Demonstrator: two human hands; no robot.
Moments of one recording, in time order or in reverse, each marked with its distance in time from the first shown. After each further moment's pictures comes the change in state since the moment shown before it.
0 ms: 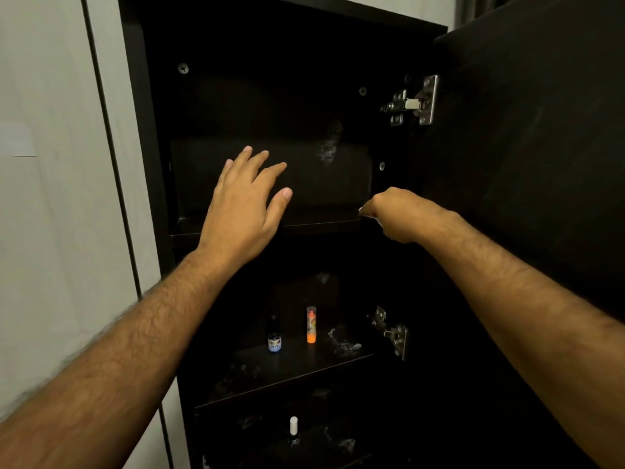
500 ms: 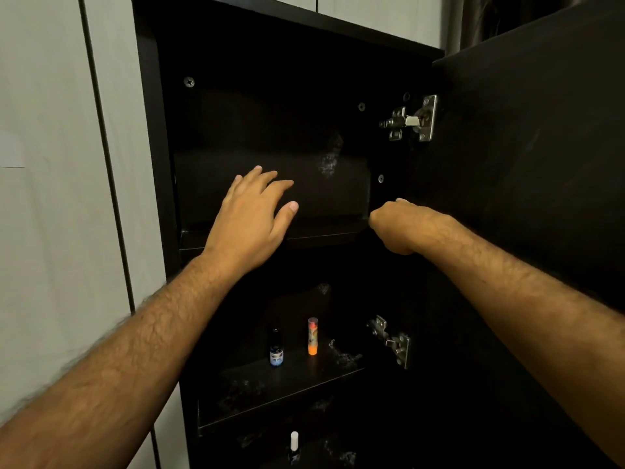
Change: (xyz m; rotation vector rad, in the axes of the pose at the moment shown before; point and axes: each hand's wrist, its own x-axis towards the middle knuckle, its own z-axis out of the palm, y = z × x) left_hand 0.010 -0.010 -0.003 -0.045 -0.134 0.010; right_hand -0.001 -0.015 -0.010 -0.270 -0.084 0.035
